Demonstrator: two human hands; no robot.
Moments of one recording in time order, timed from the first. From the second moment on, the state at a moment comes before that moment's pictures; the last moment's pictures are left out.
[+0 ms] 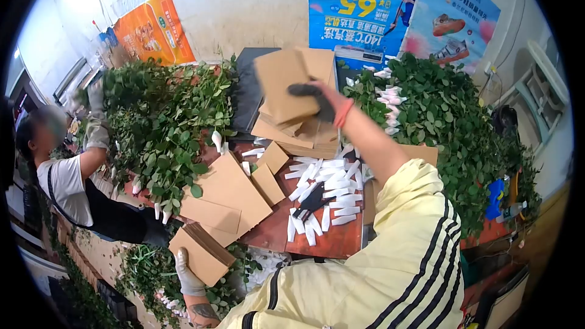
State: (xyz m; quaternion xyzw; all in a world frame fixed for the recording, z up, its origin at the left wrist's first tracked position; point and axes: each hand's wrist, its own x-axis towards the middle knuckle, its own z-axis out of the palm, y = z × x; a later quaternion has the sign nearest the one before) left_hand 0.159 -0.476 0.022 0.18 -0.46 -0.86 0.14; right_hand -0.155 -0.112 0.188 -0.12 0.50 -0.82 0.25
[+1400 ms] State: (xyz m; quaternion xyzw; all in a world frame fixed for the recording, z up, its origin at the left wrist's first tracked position) left_hand 0.112 -0.435 0.061 0.19 -0.49 -0.83 0.19; right_hand -0.335 -0.061 0.186 -0.09 0.79 -0.42 -0.43
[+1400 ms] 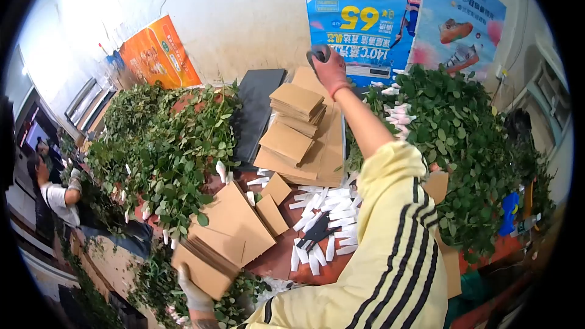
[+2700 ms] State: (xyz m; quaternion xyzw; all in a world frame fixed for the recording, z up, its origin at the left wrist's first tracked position) left_hand -0.197 -0.245 -0.006 -0.06 -0.78 -0.62 0.09; right_hand -0.165 -0.087 0.123 -0.18 0.94 -0.21 -0.21
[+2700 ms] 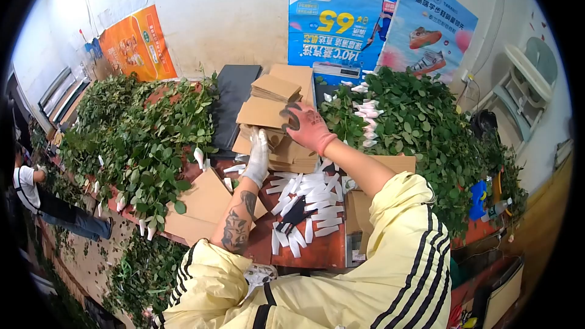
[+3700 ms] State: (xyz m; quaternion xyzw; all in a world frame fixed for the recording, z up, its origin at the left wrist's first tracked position) left_hand -0.060 -0.456 0.068 0.07 -0.82 -0.43 0.37; right_hand -0.097 -0.168 0.128 -0.29 0.94 -0.17 0.01
